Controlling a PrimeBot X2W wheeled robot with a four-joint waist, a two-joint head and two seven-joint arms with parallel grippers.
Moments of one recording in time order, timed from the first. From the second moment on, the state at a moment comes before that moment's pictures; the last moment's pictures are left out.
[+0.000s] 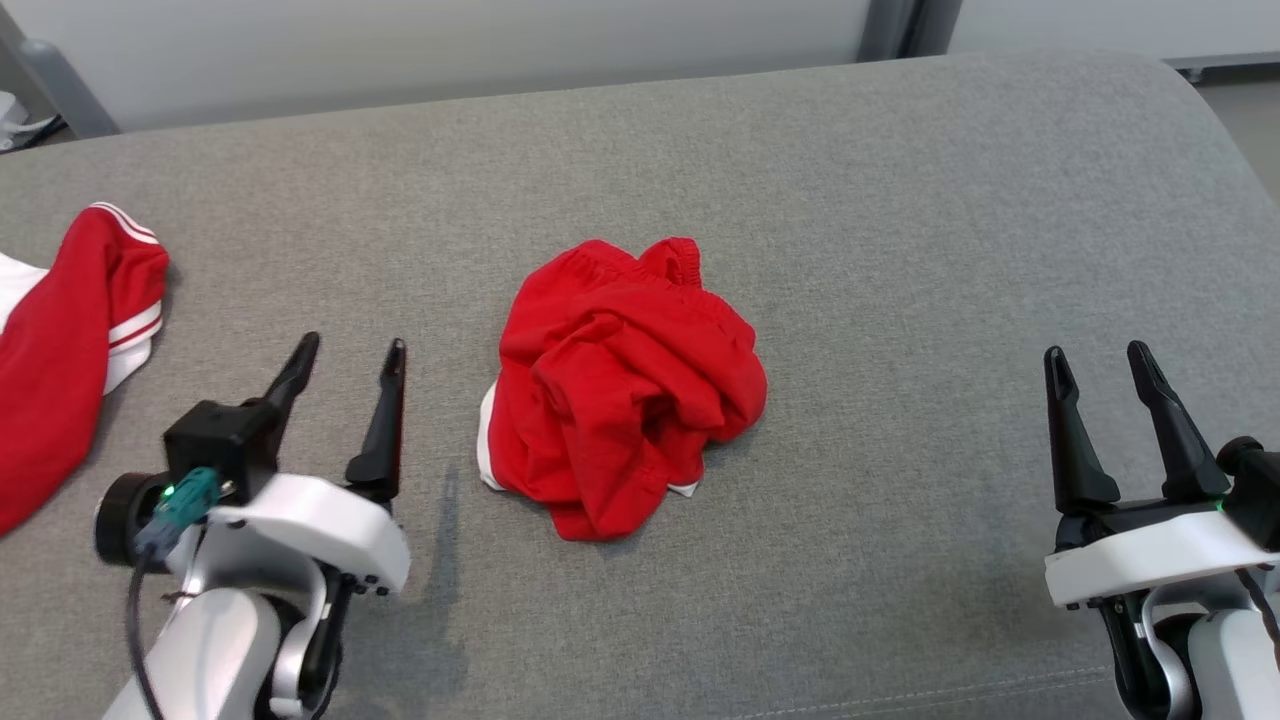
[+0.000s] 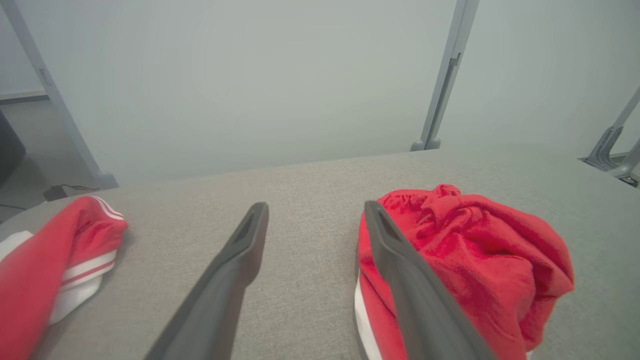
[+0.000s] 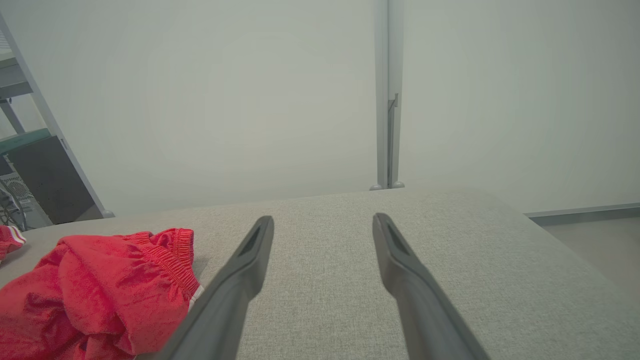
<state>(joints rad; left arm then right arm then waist) -0.29 0.35 -0.41 0.06 -0.49 0.24 -0.01 -0.18 -0.11 0.01 0.12 0.28 0.13 -0.17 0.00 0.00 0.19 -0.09</state>
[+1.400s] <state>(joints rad) 0.13 0.49 -0.22 -0.16 -0.62 0.27 -0.10 0.01 -0.11 0.01 0.10 0.25 0.13 -0.12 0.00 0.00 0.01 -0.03</state>
